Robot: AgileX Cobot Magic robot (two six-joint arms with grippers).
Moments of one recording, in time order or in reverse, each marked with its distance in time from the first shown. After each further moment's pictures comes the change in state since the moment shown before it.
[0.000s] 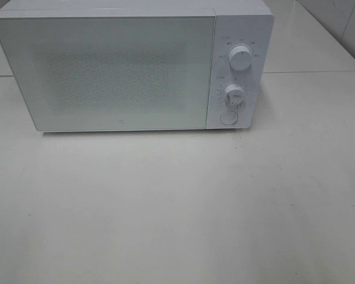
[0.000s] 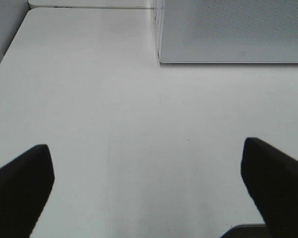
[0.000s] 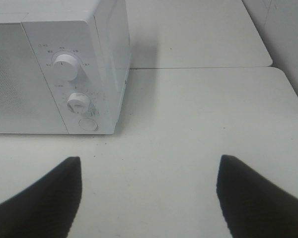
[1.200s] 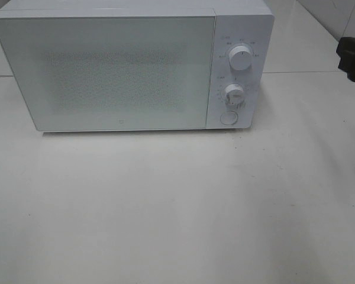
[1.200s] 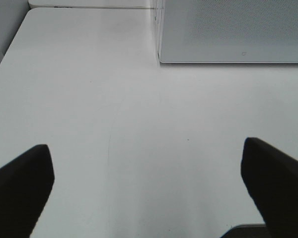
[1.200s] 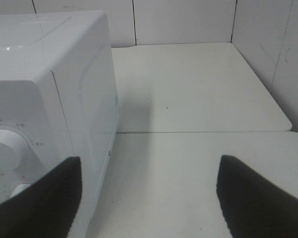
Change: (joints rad) left arm 0.000 0.000 0.000 0.000 0.000 0.000; right arm 0.000 0.735 0.123 0.002 -1.085 -0.030
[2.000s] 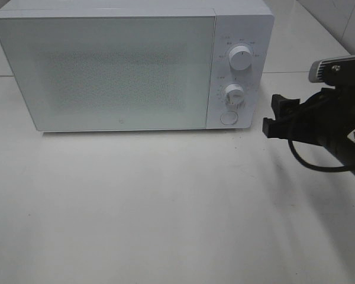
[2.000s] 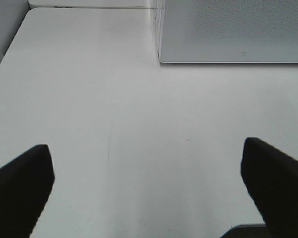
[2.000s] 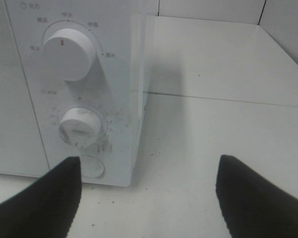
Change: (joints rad) left arm 0.000 0.000 0.000 0.000 0.000 0.000; right arm 0.472 0.352 0.091 0.533 -0.445 -0.319
